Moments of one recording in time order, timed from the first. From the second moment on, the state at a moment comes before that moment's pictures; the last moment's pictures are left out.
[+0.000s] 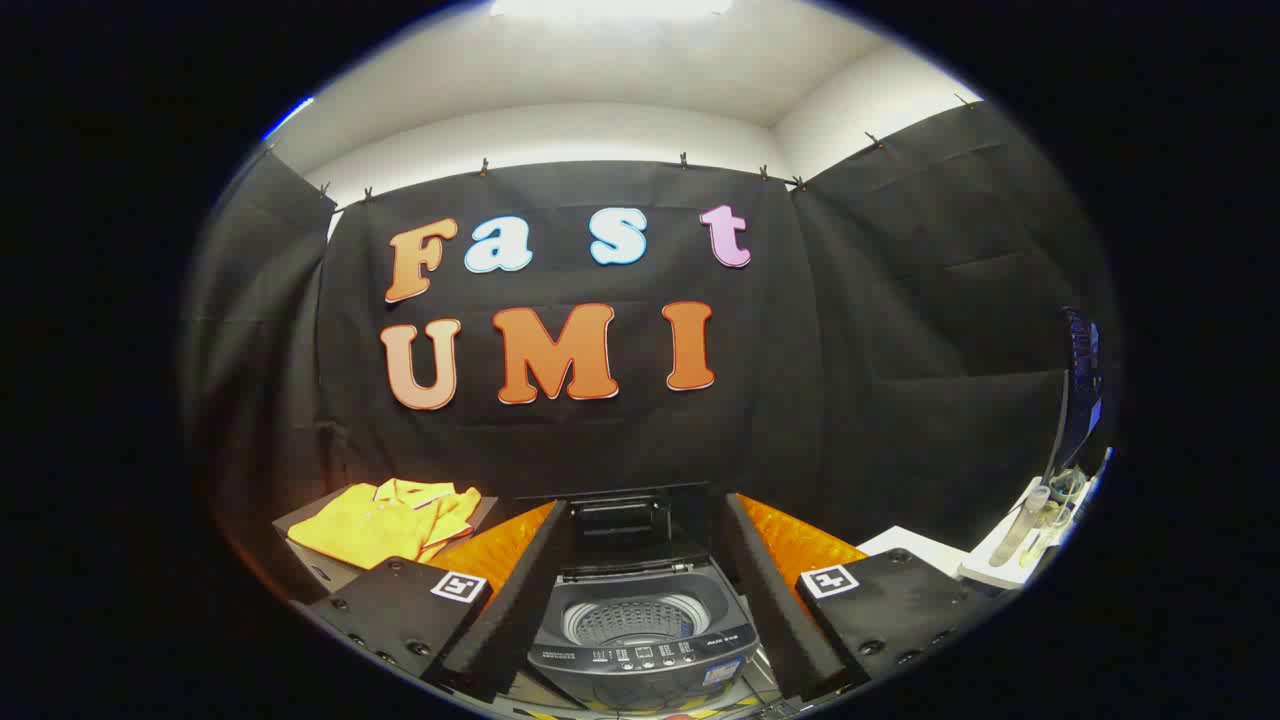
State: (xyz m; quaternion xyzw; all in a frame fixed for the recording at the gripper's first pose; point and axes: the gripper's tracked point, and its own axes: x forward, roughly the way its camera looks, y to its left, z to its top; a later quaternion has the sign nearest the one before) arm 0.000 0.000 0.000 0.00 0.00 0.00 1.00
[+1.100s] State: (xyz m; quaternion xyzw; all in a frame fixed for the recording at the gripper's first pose) arm -0.005 0.008 0.020 0.00 -0.02 0.02 1.00
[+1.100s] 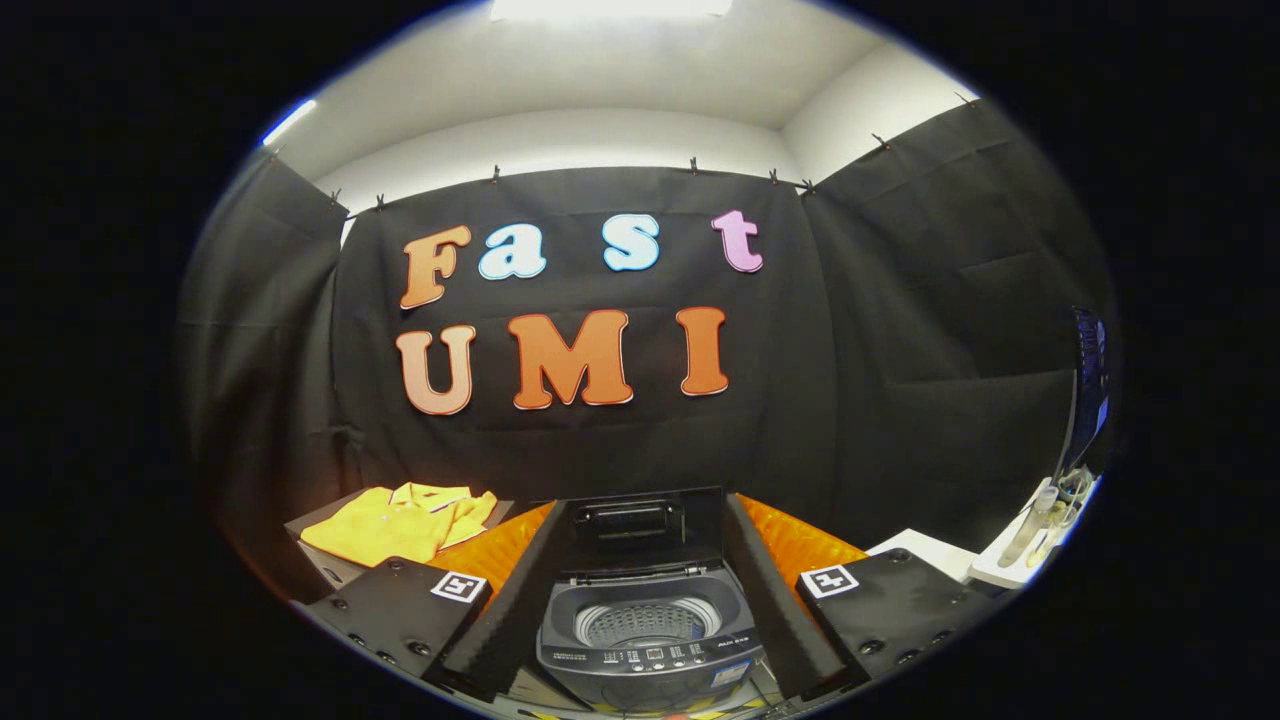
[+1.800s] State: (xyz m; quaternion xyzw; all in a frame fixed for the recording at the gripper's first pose) arm 0.020 0.010 -0.007 0.02 0.02 0.07 1.00
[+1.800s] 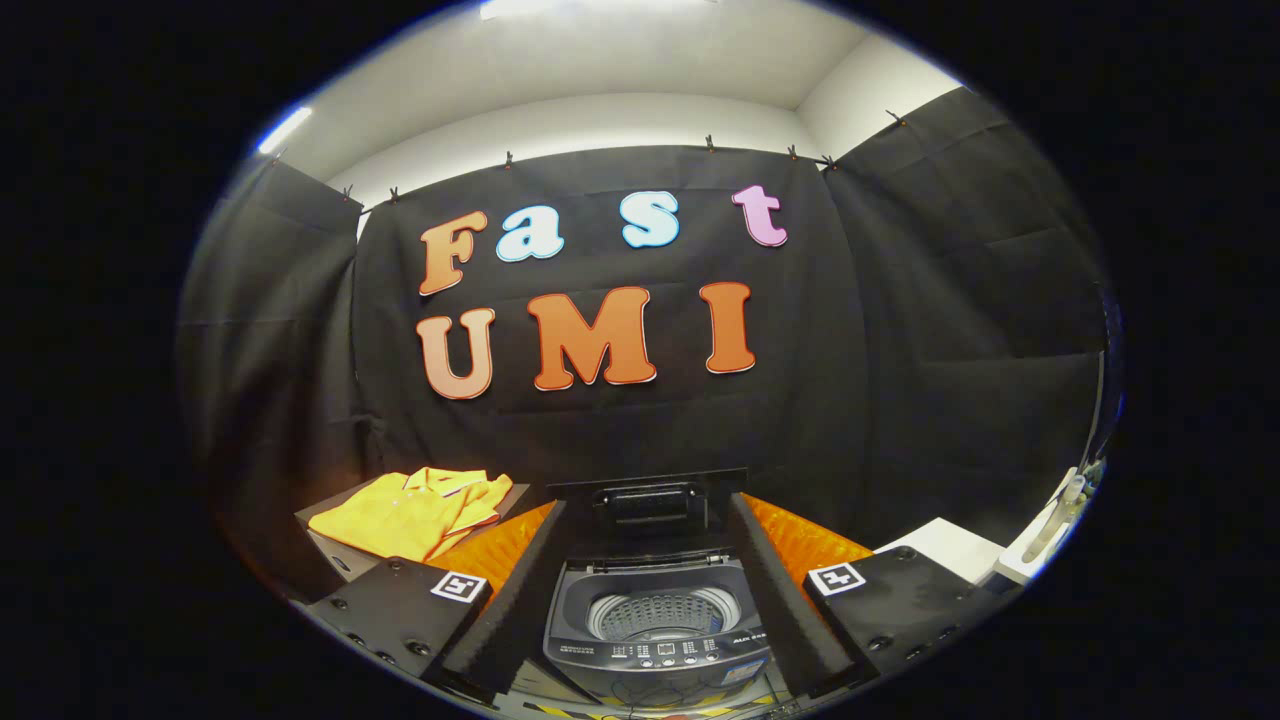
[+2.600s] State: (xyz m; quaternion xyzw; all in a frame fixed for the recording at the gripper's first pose) arm 0.028 0.084 0.003 0.01 0.02 0.02 1.00
